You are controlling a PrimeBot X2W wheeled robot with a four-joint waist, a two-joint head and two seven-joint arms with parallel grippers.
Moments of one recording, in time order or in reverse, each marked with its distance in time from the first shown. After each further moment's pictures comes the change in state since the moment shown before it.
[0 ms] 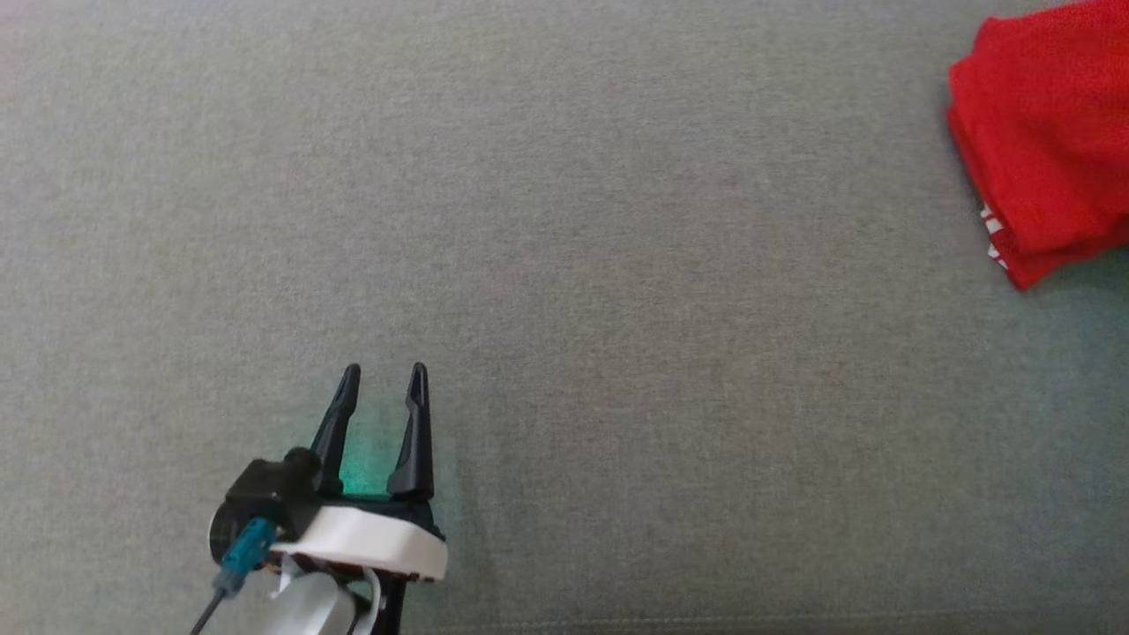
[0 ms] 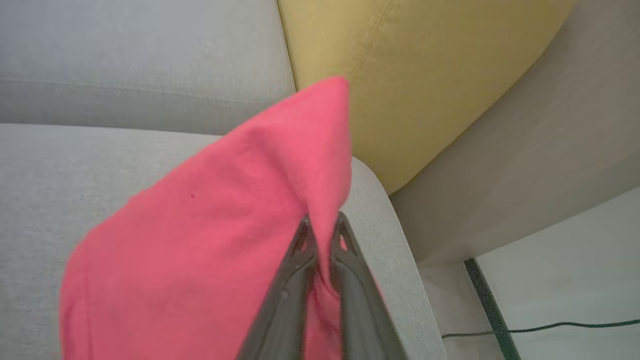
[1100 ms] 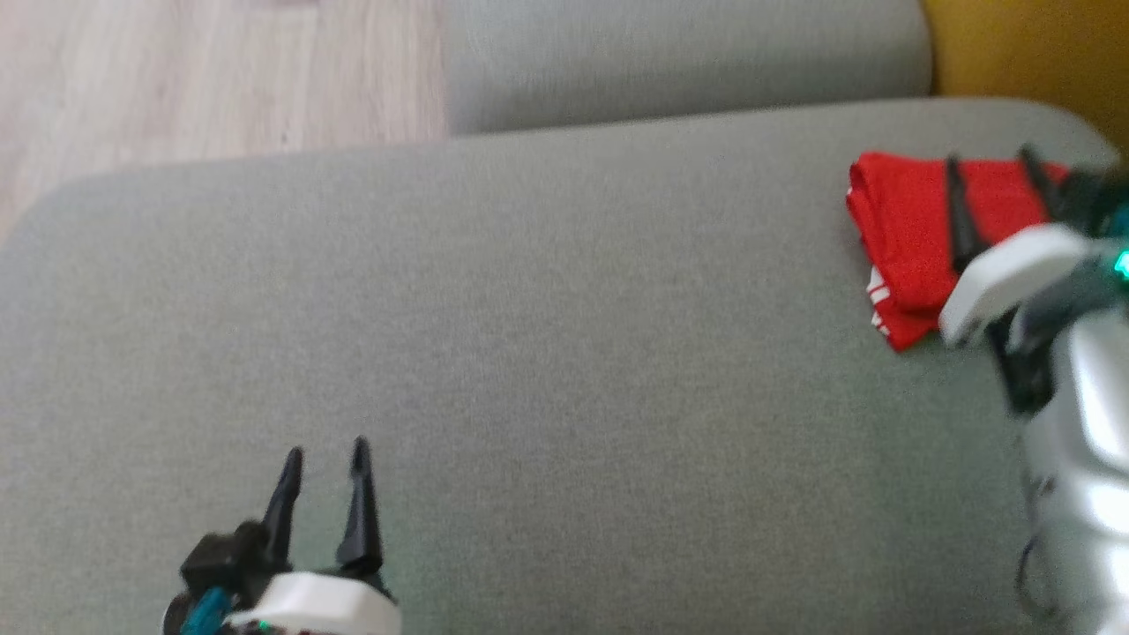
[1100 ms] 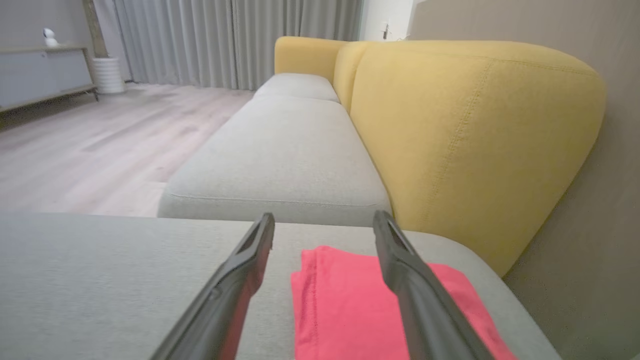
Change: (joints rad) left arm 0.132 0.034 0.061 0.009 -0.040 0.051 -0.004; right arm 0.263 0.272 0.116 0.006 0.073 0.000 -0.477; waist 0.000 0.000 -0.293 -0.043
